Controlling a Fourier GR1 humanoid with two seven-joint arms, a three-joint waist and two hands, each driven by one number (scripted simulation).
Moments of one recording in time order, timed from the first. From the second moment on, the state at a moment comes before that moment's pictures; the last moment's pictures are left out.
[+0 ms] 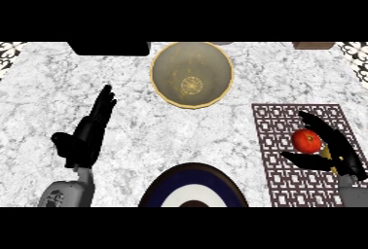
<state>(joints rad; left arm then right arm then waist) -0.13 0.06 -0.04 -1.55 -0.05 0.06 0.07 -0.08 -0.31 -0.10 -1.34 0.28 0.05 0.11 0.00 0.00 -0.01</state>
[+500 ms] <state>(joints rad) -0.13 0.05 -0.04 -1.55 -0.06 0.06 0.08 -0.09 -0.32 -0.04 -1.31 0.37 0.08 -0.02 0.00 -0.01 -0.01</state>
